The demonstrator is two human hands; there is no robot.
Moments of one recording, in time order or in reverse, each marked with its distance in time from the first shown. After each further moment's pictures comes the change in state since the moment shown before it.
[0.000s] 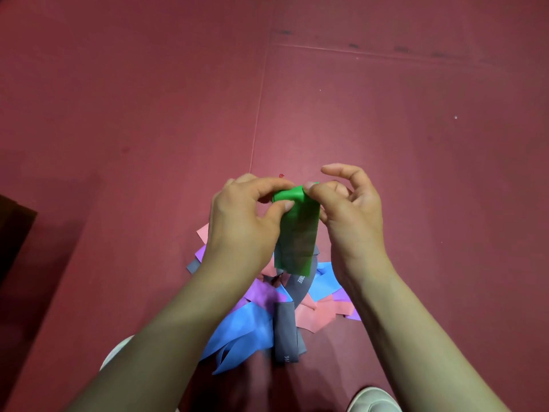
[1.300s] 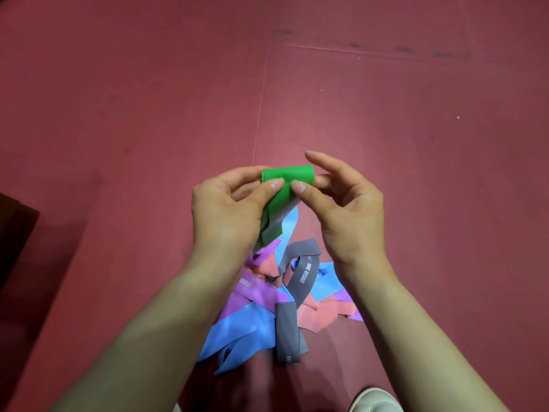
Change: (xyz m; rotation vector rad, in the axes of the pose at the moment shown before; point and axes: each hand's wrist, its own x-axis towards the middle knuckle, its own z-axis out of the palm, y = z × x) left_hand 0.004 0.000 -0.006 -0.674 0.091 -0.379; right_hand -0.001 -0.001 0.004 -0.141 -0.087 -0.161
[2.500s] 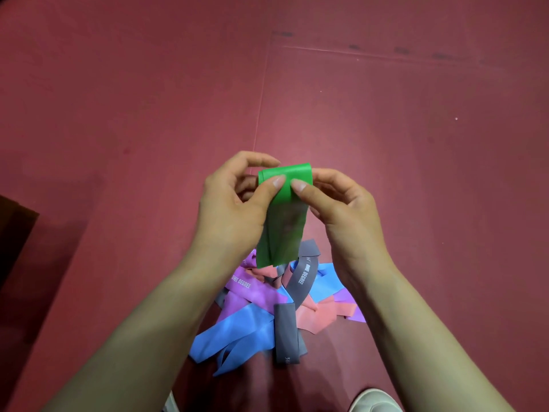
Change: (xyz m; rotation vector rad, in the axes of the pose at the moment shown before) left_hand 0.007 0.001 -0.002 0.234 -0.134 0.210; right_hand 0.000 0.001 -0.006 0.134 -0.049 0.168
